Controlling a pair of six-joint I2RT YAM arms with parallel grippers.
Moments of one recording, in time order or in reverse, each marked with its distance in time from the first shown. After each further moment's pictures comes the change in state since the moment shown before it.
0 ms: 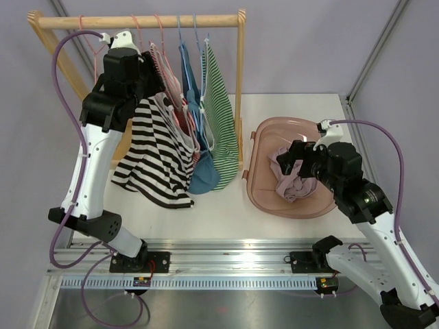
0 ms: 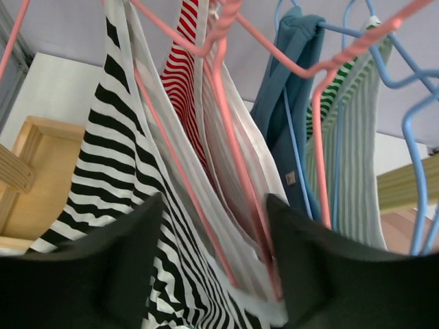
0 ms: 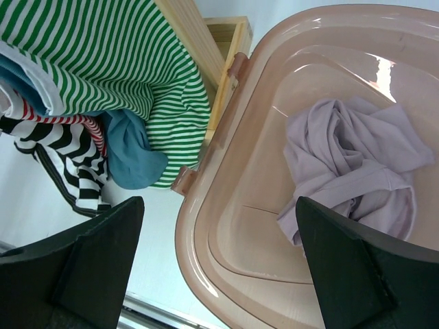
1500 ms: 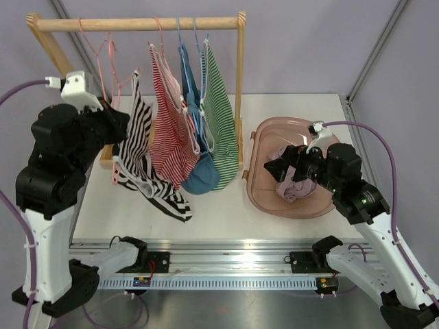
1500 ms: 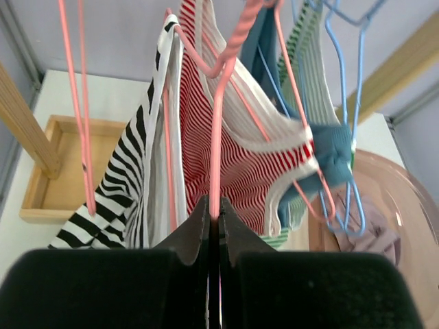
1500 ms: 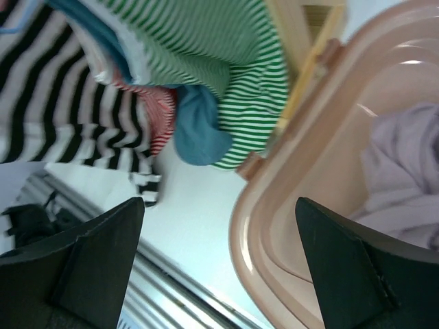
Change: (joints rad) left arm 0.009 -0.418 -0.146 -0.142 0.120 0.086; right arm 0.000 -0.019 -0.040 0.071 -0.253 0.024
